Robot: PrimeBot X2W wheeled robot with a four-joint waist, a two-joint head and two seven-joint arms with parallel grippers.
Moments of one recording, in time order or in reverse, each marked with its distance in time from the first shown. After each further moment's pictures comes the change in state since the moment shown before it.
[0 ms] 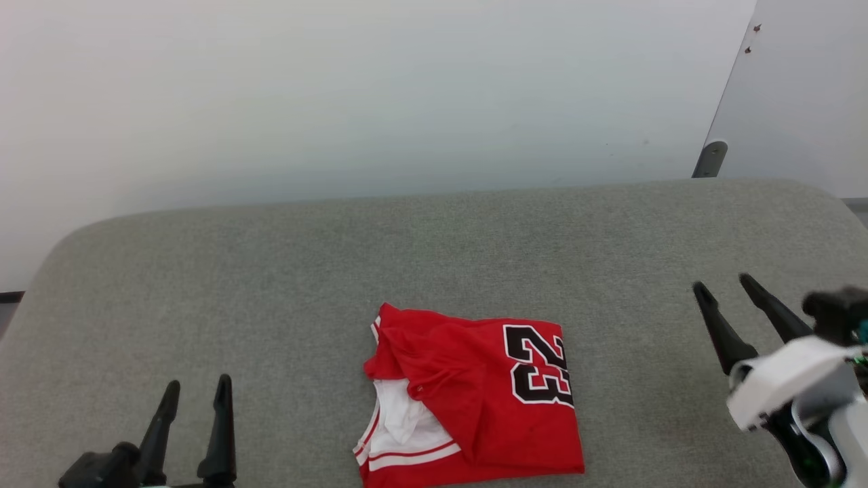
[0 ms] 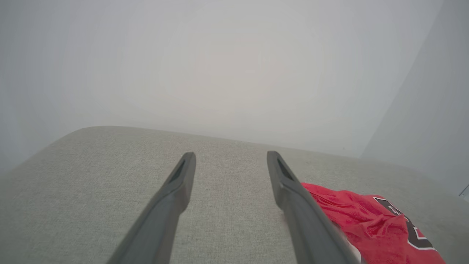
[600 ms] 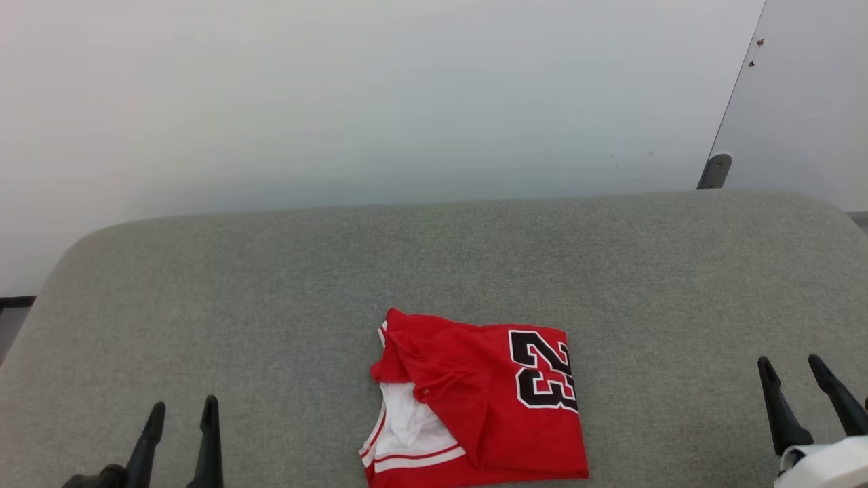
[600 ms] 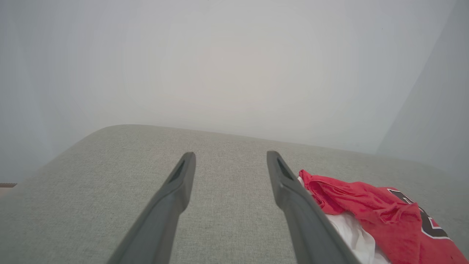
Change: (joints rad) left arm 0.060 -0.004 0.042 -0.025 0.038 -0.001 0.000; right arm 0.281 0.042 -0.230 -0.067 -0.132 0.000 -0.126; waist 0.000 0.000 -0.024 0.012
